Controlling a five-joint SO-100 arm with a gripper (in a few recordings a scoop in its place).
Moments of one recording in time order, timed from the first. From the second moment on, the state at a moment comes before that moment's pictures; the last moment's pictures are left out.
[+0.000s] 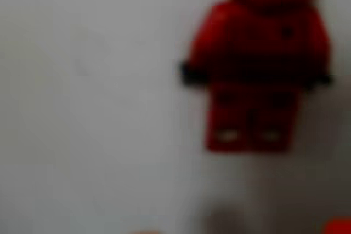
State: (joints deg) arm 22.9 105.0 123.4 78.0 -22.6
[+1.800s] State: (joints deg) arm 19.1 118.6 138.9 66.4 -10.2
